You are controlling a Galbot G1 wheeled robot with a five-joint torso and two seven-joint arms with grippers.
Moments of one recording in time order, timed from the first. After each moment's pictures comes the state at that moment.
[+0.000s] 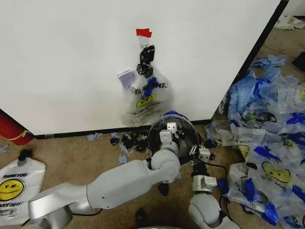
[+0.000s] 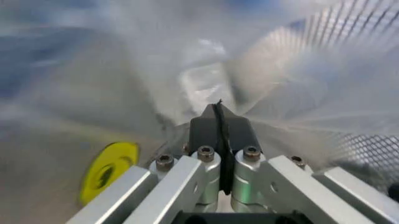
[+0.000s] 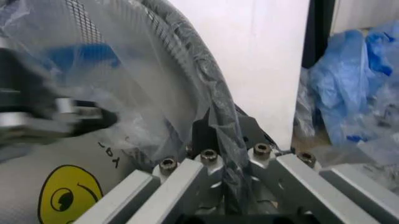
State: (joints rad) left arm 0.37 -1.21 0.69 -1.76 -1.22 0.02 -0.93; right arm -1.28 1.25 0.12 1.86 0.20 0.26 0.58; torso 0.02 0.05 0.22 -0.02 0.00
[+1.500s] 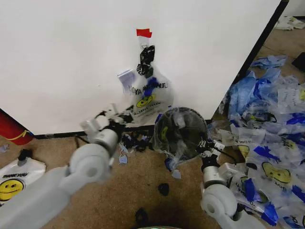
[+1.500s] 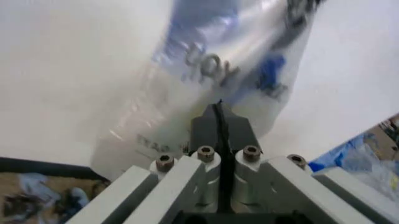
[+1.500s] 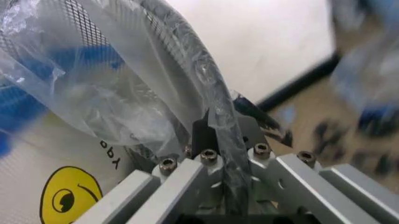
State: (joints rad) left arm 0.81 -0.66 -0.04 -2.28 -1.41 -0.01 -0.72; right arm -1.29 1.02 0.12 2.21 0.93 0.07 0.67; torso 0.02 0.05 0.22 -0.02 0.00
